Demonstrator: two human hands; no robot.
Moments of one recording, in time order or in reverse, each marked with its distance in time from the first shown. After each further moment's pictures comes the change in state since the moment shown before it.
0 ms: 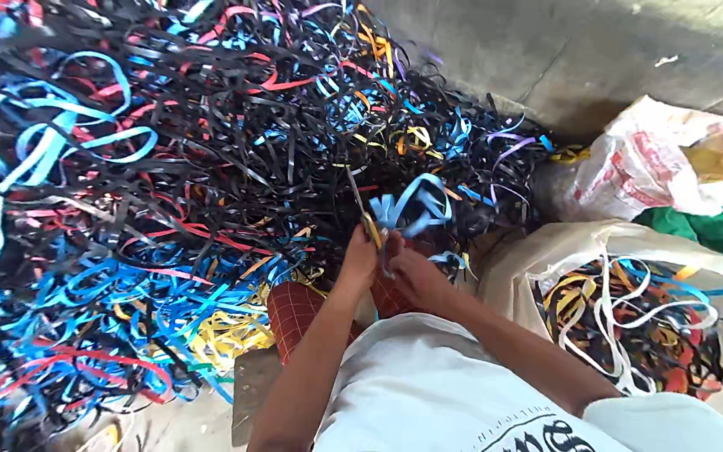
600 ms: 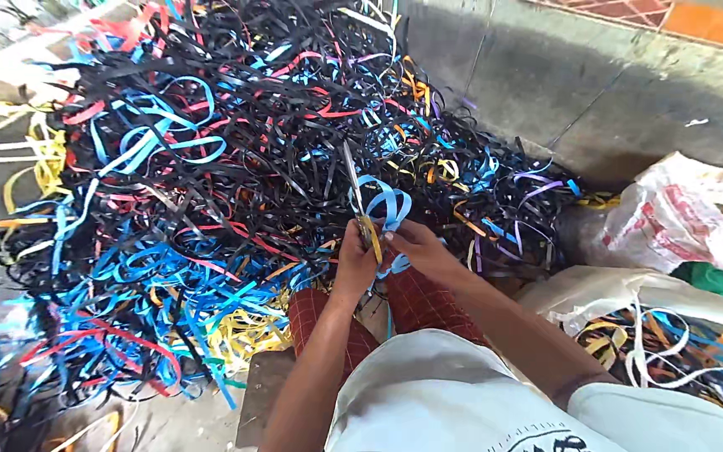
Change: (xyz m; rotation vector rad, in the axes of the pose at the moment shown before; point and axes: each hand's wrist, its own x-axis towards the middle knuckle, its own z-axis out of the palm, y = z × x) left_hand -0.047 0.049 -0.042 0.130 0.033 0.495; right_hand 0.091 -0.064 -0.028 0.682 0.033 0.121
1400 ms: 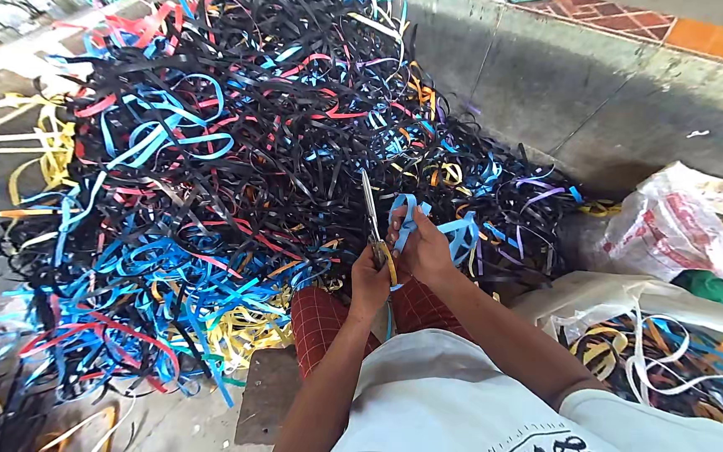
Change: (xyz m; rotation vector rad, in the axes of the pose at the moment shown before) left_hand -0.028 -0.032 0.014 -0.113 0.134 0.008; right_hand 0.008 0.011 0.025 0.616 0.245 -0.018
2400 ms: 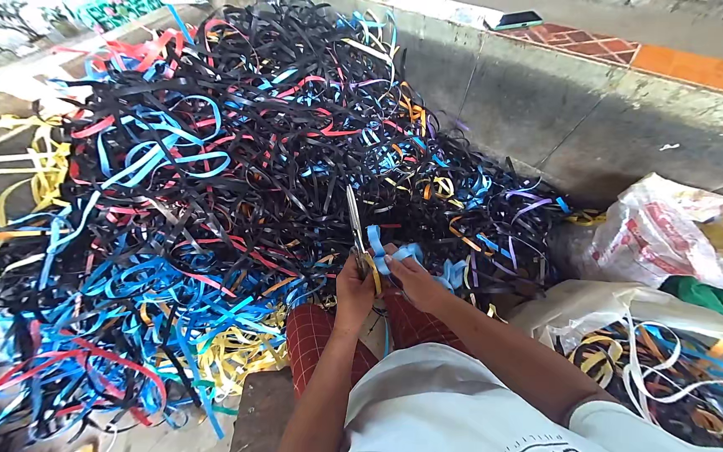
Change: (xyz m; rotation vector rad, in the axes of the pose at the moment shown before) left_hand 0.007 0.005 -0.018 0.153 0.026 0.047; right_hand -0.025 -0.003 -0.004 -0.413 -0.285 0.130
